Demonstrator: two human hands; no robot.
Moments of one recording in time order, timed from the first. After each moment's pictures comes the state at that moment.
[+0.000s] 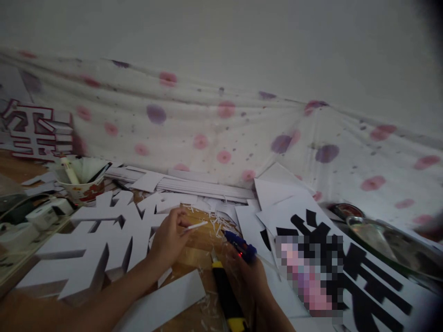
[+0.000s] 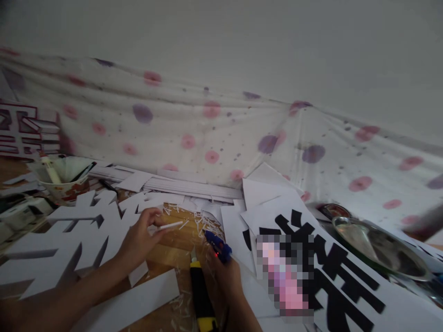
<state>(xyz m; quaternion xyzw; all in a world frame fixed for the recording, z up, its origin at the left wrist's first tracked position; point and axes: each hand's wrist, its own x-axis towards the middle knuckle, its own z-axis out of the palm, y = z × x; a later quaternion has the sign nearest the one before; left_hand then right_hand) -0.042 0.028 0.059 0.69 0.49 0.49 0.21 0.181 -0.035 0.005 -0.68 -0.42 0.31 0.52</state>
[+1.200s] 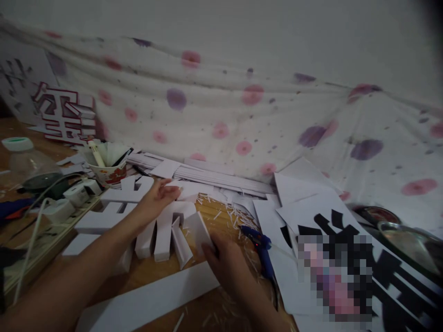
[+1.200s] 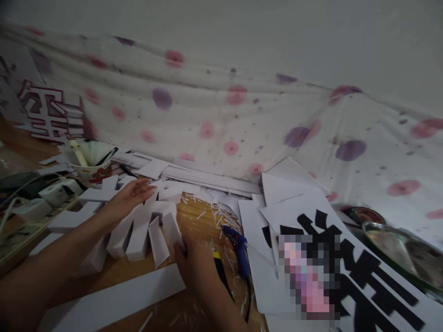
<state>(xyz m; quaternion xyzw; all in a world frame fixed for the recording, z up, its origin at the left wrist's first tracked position) -0.127 0.062 0.081 0.53 0.48 0.53 0.46 0.066 -0.032 0.057 -0.61 -0.74 0.15 0.22</state>
